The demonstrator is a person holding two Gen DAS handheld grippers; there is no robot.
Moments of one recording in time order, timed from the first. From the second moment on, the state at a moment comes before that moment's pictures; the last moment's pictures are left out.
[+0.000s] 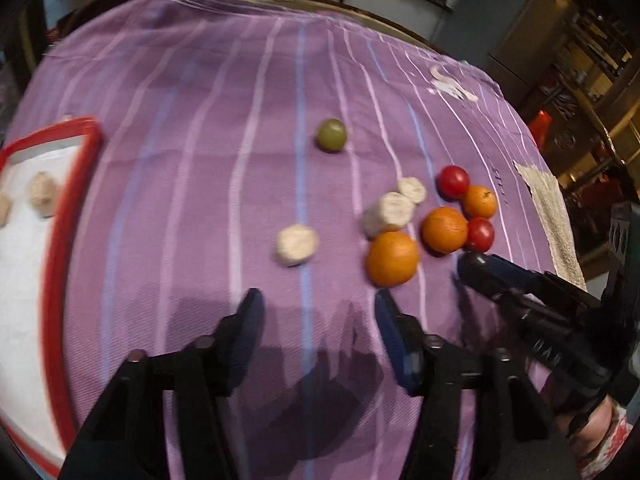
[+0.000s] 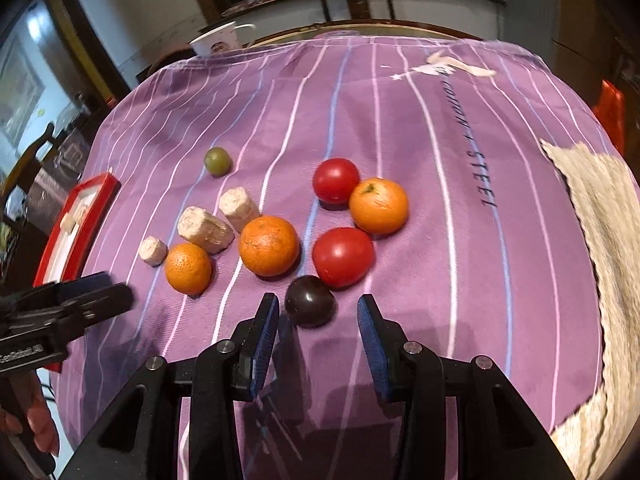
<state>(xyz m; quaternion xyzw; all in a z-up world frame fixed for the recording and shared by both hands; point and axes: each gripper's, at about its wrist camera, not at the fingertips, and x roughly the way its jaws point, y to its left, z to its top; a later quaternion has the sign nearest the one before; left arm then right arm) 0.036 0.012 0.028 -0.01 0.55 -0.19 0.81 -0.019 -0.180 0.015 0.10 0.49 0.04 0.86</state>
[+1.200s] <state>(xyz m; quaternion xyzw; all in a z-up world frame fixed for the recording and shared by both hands) 0.045 -0.019 0.027 -0.03 0.54 -0.25 0.80 -0.038 -0.178 0.017 0.11 0.50 0.06 0.86</state>
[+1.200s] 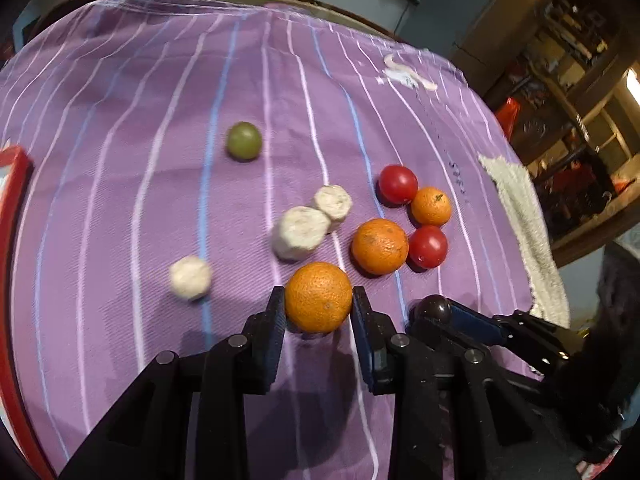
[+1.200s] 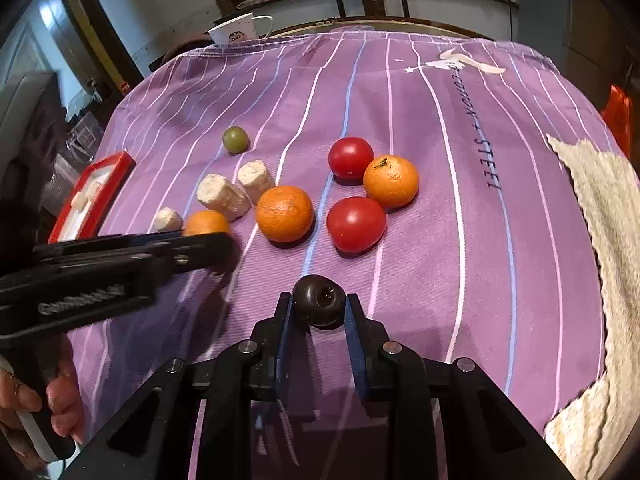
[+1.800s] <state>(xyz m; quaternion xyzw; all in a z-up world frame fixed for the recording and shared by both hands) 0.040 0.233 0.067 -0.13 0.51 -0.07 0.85 -0.013 -0.022 0.071 0.10 0.47 0.16 0.86</state>
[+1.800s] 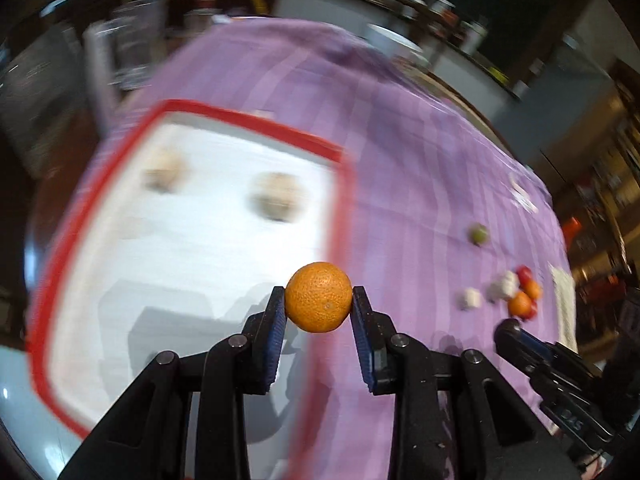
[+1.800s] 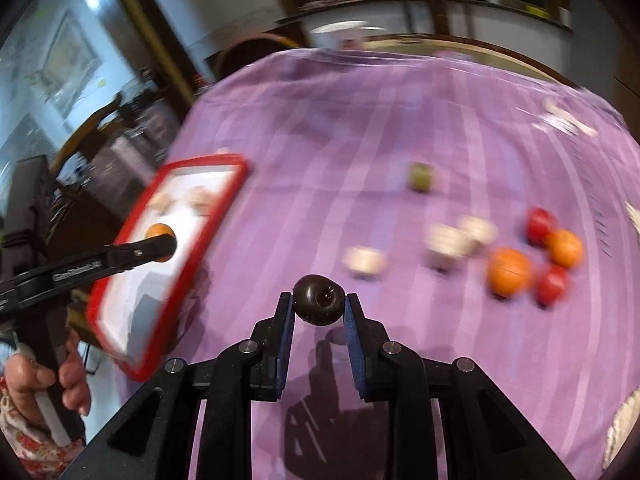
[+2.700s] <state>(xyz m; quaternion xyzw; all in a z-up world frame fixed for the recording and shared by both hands) 0.080 0.346 0.033 -0.13 0.54 -0.03 0.83 0.051 0.196 0.044 -0.01 0.48 0.21 0.85</state>
